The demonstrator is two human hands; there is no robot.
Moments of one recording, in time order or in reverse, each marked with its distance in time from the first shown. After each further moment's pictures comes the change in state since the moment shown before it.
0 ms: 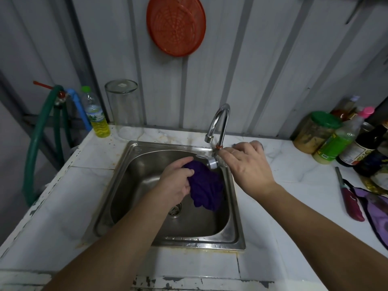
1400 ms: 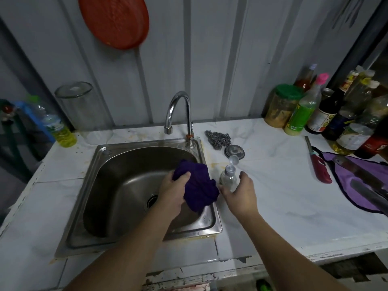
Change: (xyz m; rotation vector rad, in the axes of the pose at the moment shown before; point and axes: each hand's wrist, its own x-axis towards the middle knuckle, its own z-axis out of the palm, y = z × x) left_hand 0.000 -0.078 0.057 0.093 0.063 -0.017; right_hand -0.138 -0.015 0.042 0.739 -0.244 1.281
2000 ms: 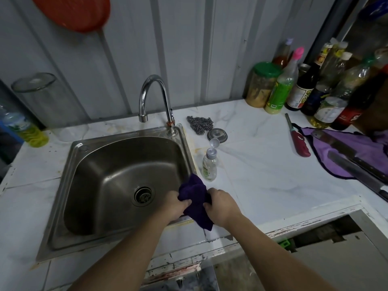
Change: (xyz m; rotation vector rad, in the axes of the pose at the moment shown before) left_hand 0.012 -0.077 -0.014 1.060 -0.223 -0.029; right_hand -0.045 0.028 0.008 -0.394 -0.414 -0.097
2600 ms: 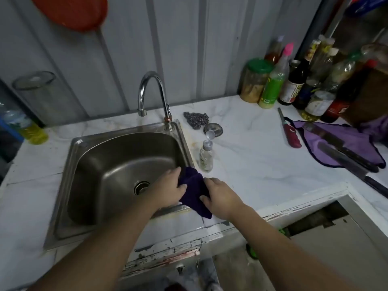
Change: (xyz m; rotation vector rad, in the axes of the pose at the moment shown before) left_hand -0.035 0.027 -0.038 0.514 0.010 0.331; right_hand -0.028 0.001 -0.011 -0.058 0.023 -0.218
